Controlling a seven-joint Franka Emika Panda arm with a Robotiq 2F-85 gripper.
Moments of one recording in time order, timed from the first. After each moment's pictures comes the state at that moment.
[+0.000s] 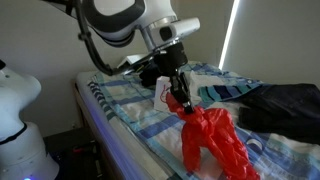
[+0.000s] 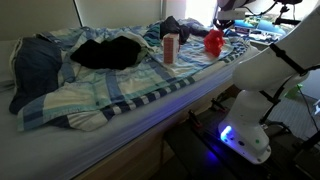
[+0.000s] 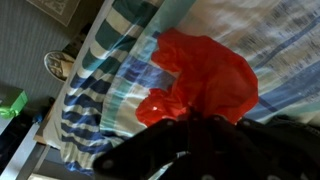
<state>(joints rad) -0.35 -0.40 -0.21 -2.42 -0.39 2.45 0.47</state>
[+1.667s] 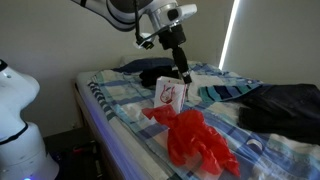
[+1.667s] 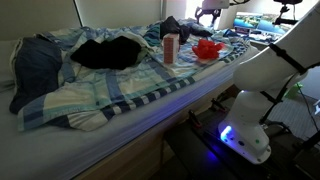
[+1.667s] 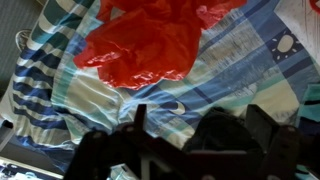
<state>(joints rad) -0.29 -0.35 -0.04 -2.27 -0.32 2.32 0.48</state>
